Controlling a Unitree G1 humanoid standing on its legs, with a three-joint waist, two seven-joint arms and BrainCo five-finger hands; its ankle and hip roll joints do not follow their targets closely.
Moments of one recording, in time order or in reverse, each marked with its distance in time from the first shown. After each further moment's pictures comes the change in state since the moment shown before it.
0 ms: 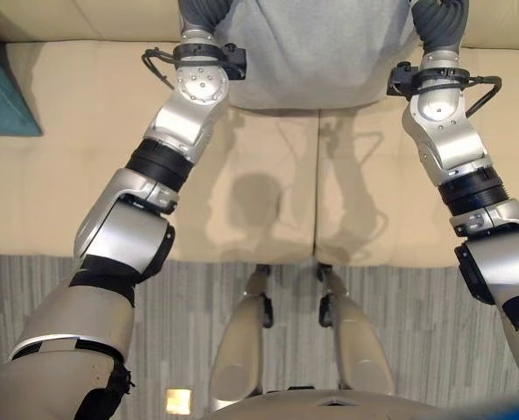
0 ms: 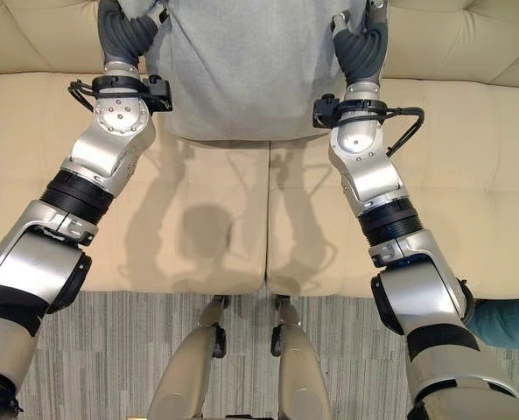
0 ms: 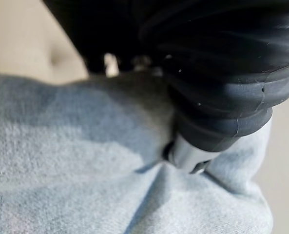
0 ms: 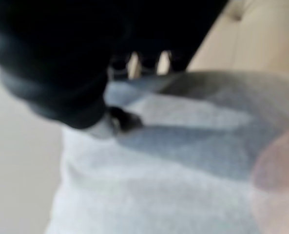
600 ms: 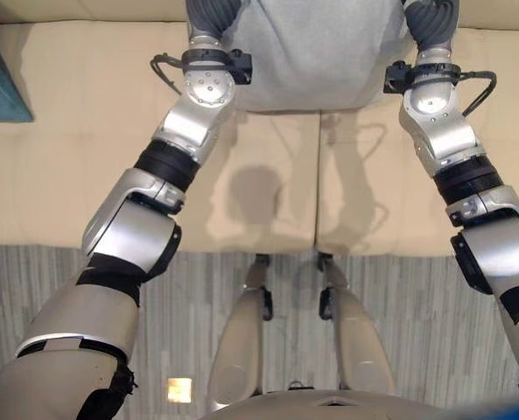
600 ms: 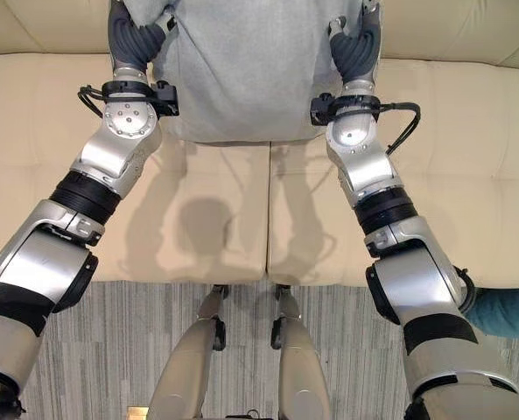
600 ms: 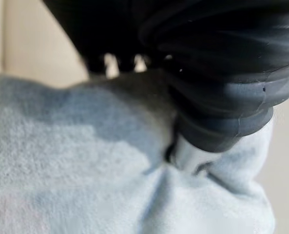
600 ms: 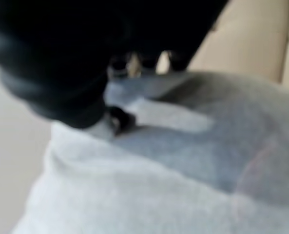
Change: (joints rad) left arm -0.047 -0.033 -0.020 0.102 0.005 -0.026 0.000; right arm -0.141 0.012 0.061 0.210 -0.027 -0.007 -0.009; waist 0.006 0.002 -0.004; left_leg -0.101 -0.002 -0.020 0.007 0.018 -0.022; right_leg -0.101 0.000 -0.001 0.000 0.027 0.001
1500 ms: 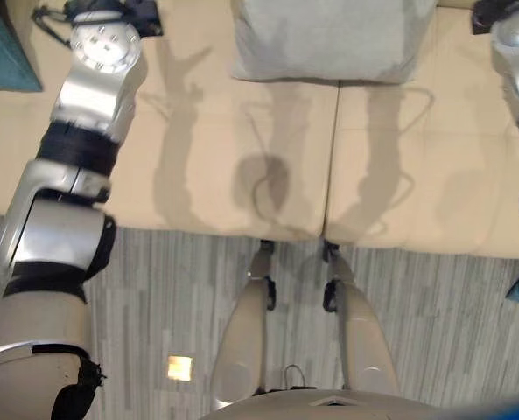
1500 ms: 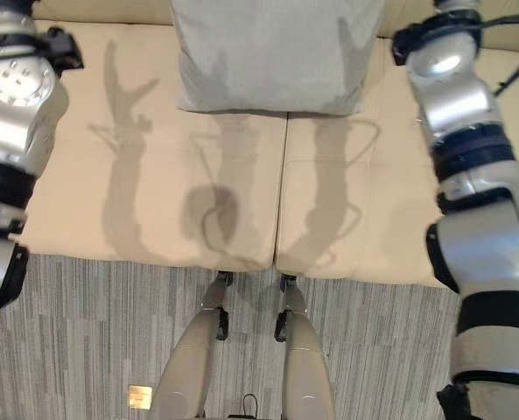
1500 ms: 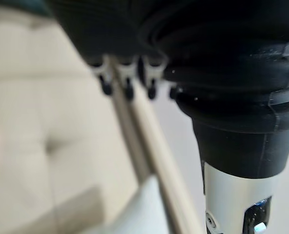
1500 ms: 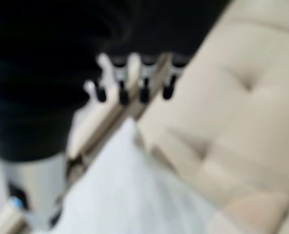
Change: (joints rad) left arm 0.254 0.357 0.214 -0.264 -0.037 -0.073 -0.058; right arm -0.070 -0.349 0.043 0.073 -0.027 0.077 0.073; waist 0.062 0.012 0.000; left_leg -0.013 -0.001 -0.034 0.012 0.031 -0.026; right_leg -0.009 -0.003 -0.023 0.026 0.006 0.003
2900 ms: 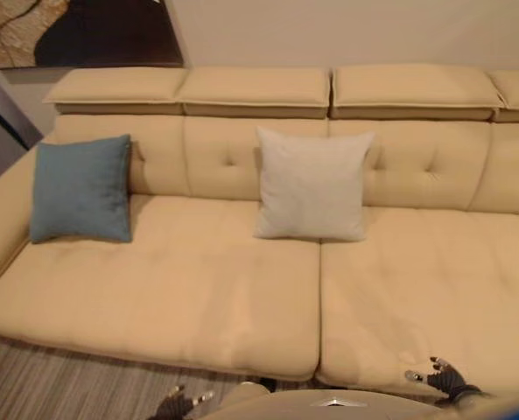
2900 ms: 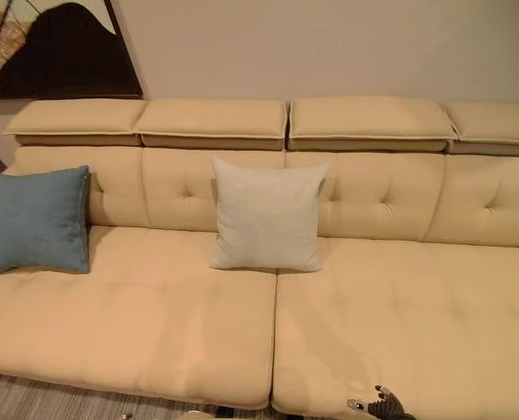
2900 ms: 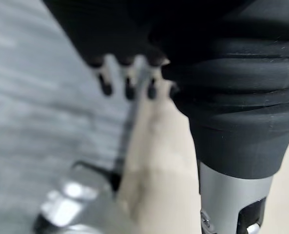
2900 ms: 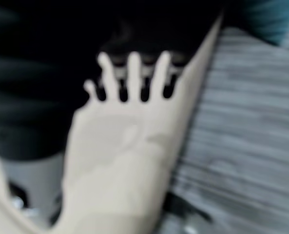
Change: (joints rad) left arm 1.138 -0.574 0.208 0.639 0.300 0.142 -0.466; right arm 1.366 0.465 -0.275 0.380 -0.239 0.005 0.412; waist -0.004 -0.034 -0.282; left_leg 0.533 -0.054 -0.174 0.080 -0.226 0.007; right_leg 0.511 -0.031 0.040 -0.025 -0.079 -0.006
